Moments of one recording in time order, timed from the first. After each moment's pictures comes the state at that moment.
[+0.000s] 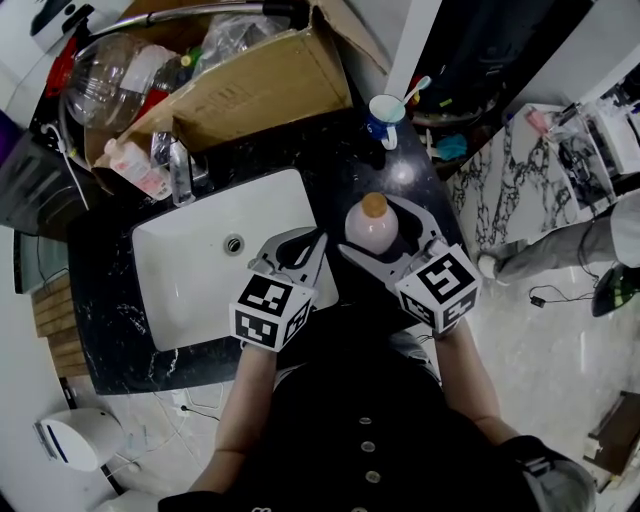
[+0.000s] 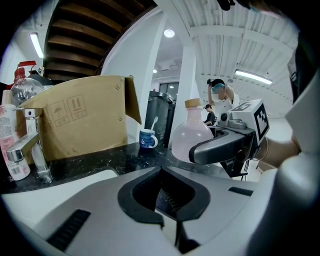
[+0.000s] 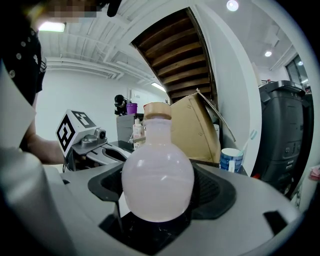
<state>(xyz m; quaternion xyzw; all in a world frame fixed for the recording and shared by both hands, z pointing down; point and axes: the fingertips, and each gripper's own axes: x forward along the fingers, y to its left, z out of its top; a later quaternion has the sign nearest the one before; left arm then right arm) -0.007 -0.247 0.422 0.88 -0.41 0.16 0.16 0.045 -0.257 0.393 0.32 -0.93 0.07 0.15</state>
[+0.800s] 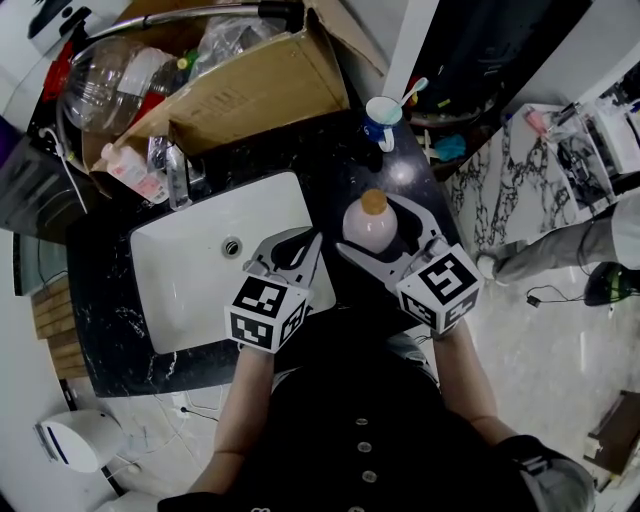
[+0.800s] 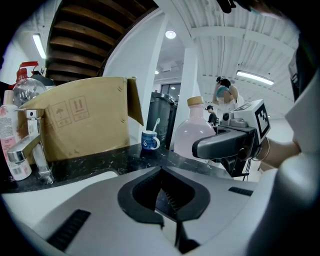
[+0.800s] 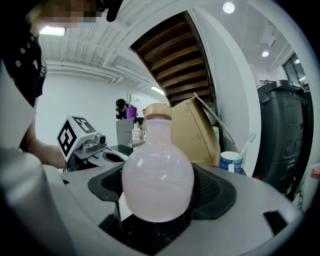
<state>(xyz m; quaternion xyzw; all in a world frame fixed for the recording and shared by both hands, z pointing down) -0.009 -0.253 0.419 0.88 -0.41 0.16 0.17 0.048 -0.261 0.383 0.32 -0.93 0.08 0.13</state>
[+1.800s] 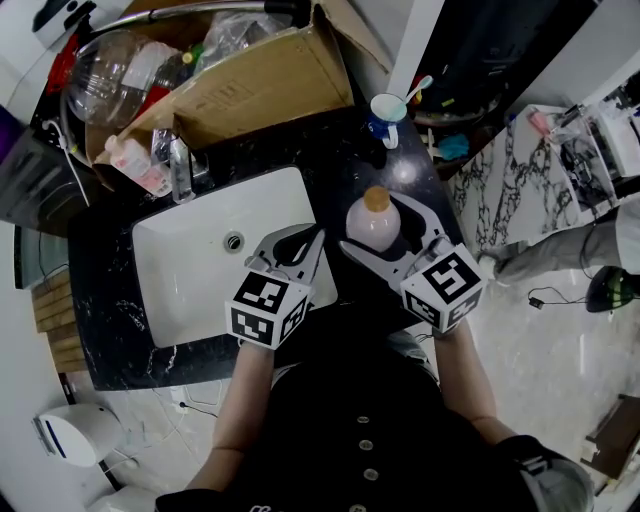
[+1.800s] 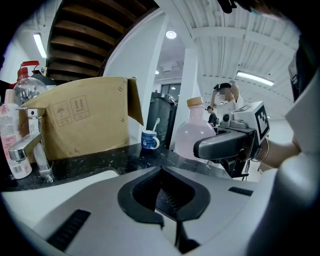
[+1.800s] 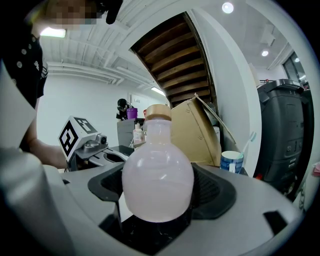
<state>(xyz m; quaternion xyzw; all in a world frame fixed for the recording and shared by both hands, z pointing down) -0.010 -0.250 0.419 0.88 -0.41 0.15 0.17 0.048 -0.258 0.384 0.32 -0.94 0.08 0.12</state>
